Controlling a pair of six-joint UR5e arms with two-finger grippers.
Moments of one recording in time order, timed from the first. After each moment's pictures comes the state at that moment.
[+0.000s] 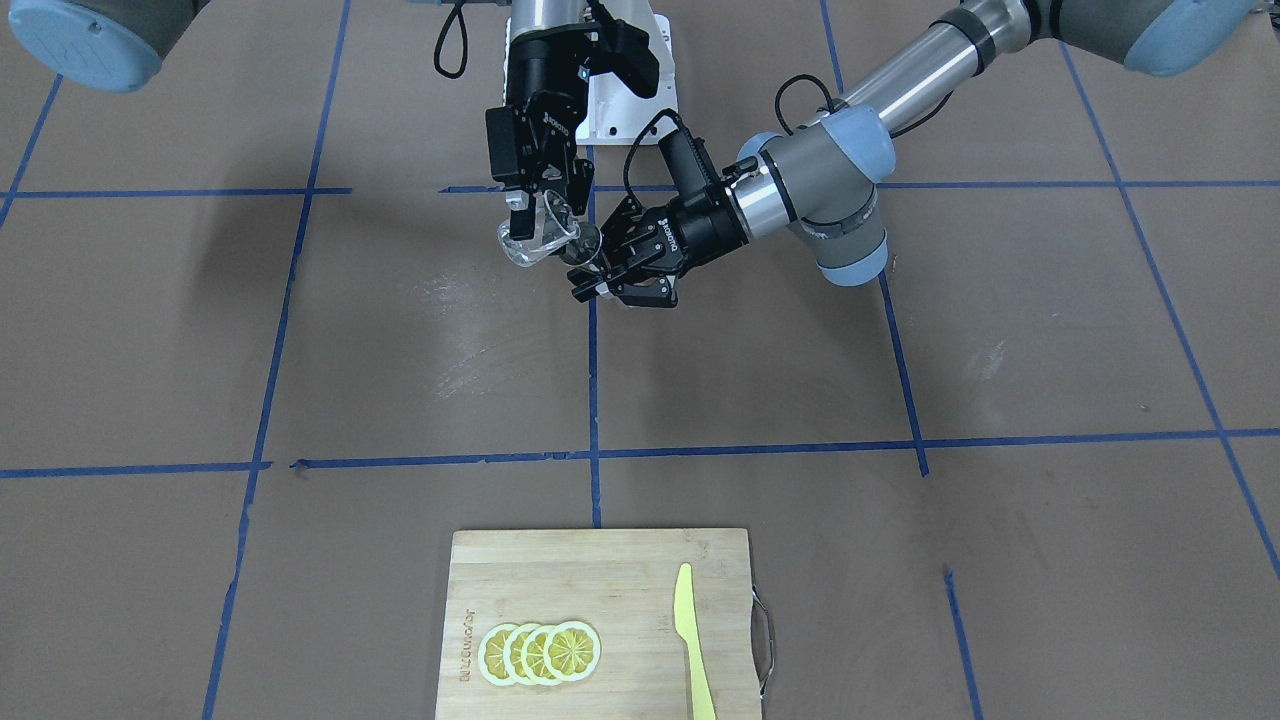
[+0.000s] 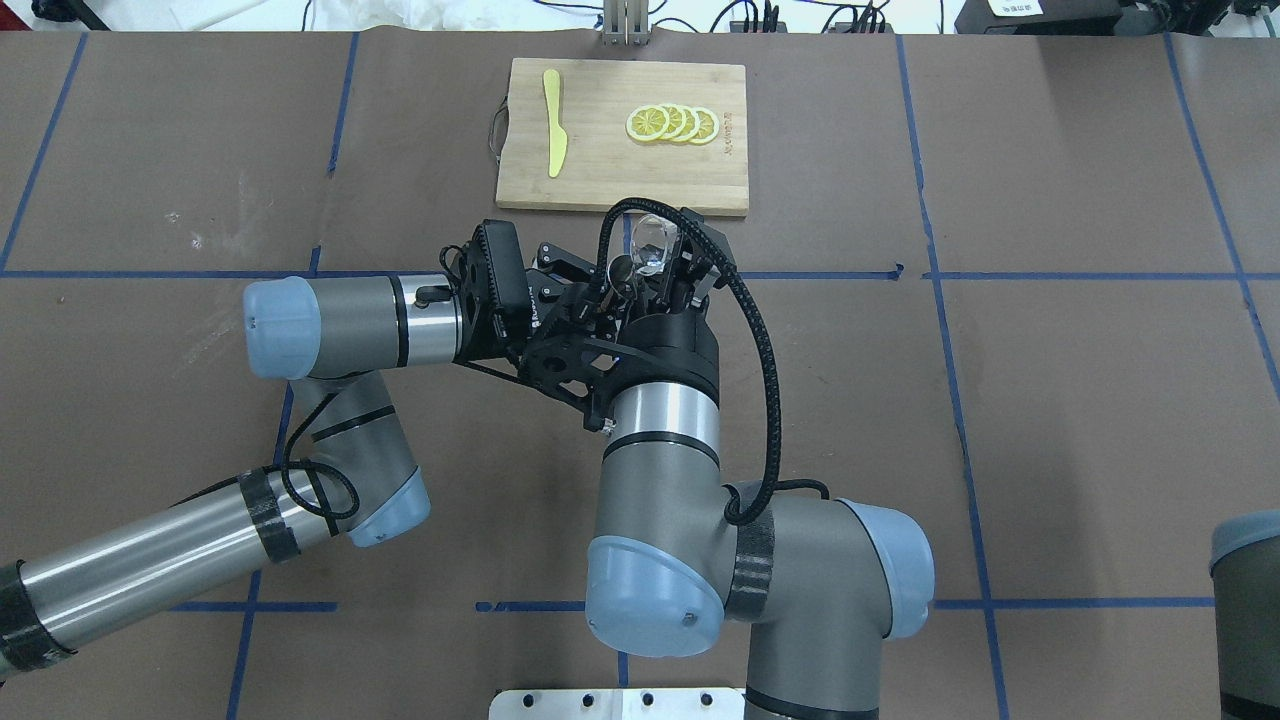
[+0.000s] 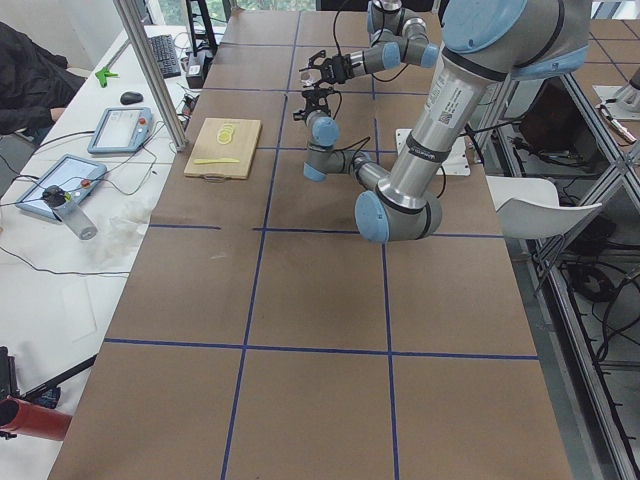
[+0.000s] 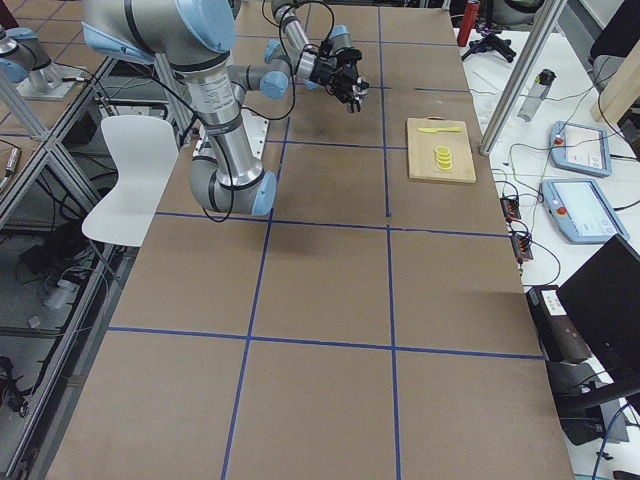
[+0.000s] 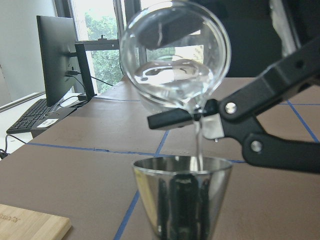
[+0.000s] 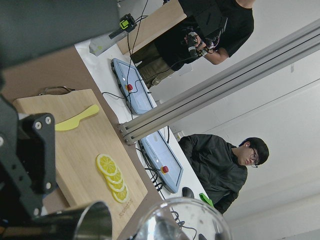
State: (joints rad) left arm -0.55 -2.21 -1.30 -3.17 -1.82 -0.22; right arm 0.20 -0.89 1.89 -1.70 0.46 0.35
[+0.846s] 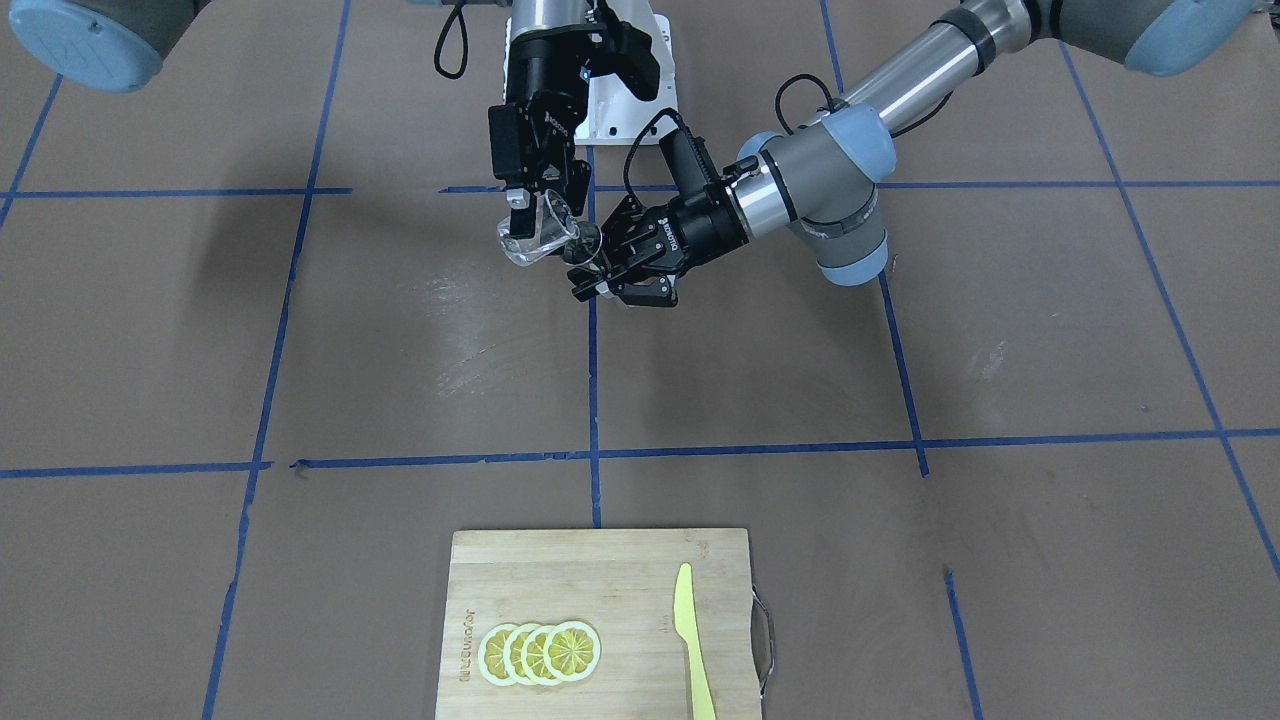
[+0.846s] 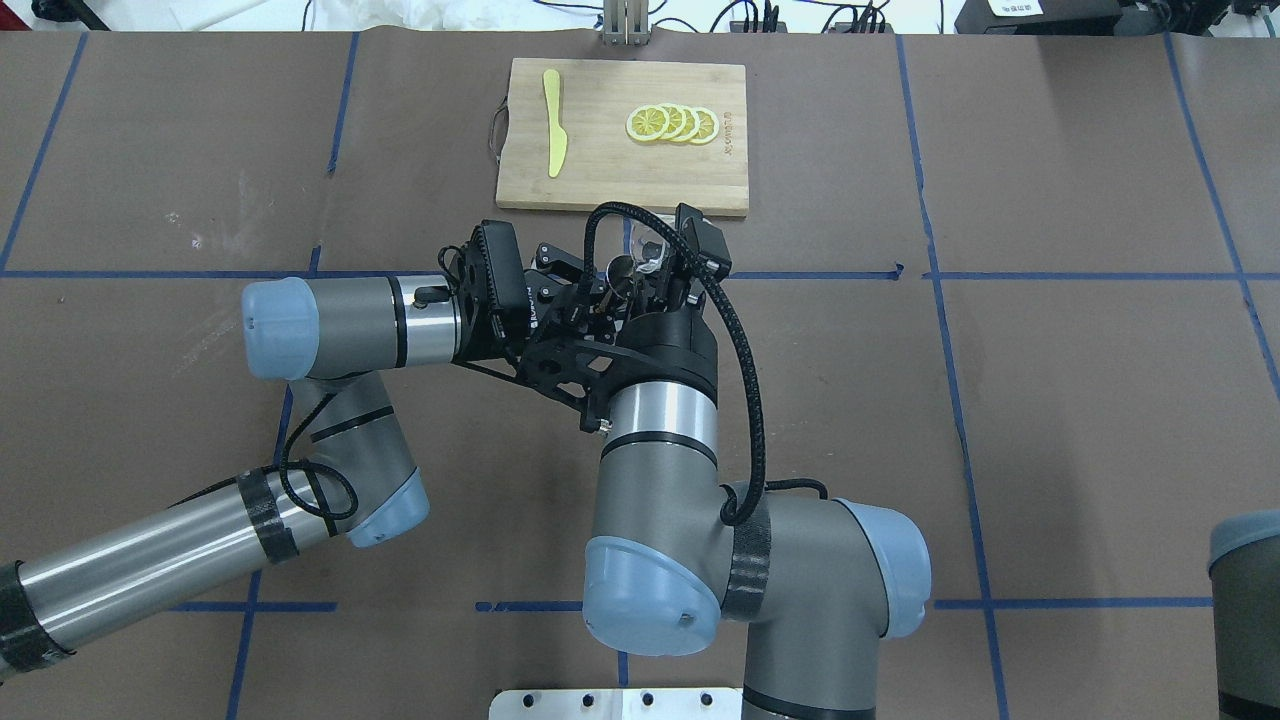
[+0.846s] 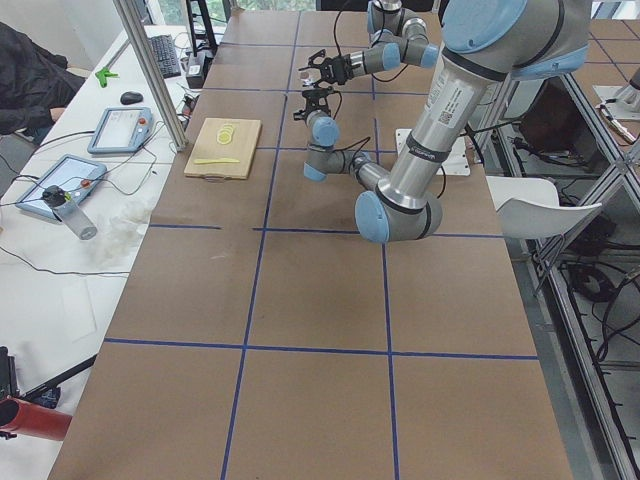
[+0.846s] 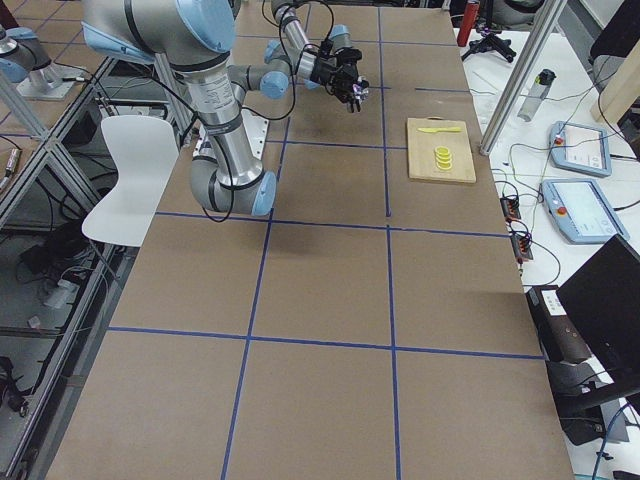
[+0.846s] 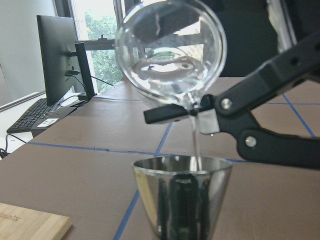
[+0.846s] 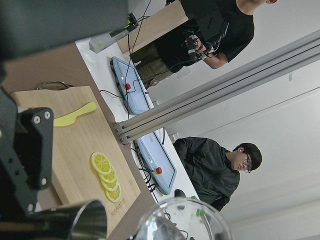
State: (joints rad) left arm -0.55 -2.21 -1.30 -3.17 -1.82 -0.22; right arm 0.20 -0.89 1.89 -1.70 0.44 0.31
